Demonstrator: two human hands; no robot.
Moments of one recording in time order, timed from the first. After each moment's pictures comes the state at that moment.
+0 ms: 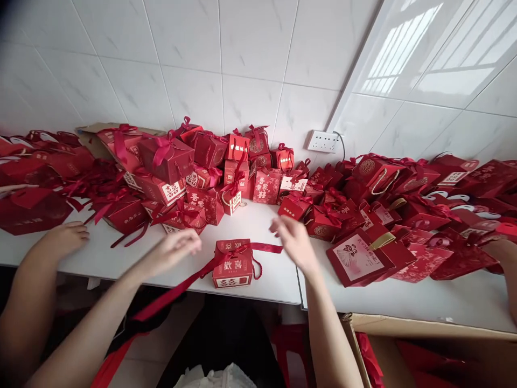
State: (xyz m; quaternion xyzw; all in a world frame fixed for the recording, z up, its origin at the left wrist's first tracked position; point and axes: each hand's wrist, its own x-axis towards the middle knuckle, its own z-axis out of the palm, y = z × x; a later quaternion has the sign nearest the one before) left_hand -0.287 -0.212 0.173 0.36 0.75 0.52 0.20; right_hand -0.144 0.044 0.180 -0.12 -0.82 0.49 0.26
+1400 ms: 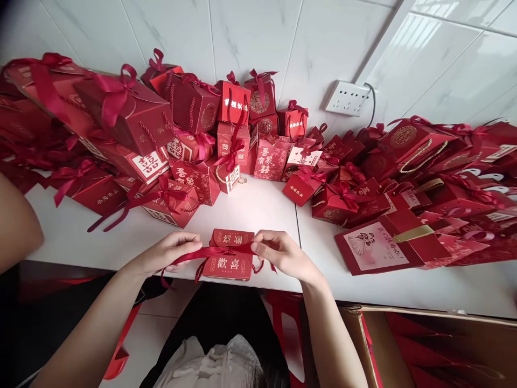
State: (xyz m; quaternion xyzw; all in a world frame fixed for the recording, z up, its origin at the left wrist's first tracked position) left_hand -0.295 -0.194 0.124 0.26 0.65 0.51 0.51; right_hand -0.146 0.030 0.149 -0.08 -0.75 0.66 -0.05
